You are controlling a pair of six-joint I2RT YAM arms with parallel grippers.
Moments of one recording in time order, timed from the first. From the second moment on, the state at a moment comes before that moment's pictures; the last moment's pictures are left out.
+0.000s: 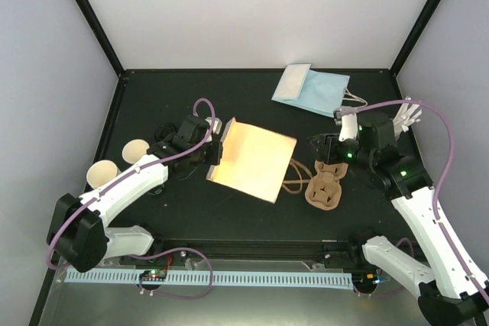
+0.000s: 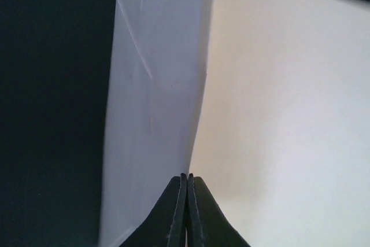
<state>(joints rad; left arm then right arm) -0.56 1.24 0.86 -0.44 0.07 -0.37 0.40 0.87 1.05 -0.80 -0.28 0.37</state>
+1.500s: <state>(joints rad) -0.56 1.24 0.83 -0.42 0.13 -0.40 0.40 1.10 0.51 -0.16 -0.60 0.65</state>
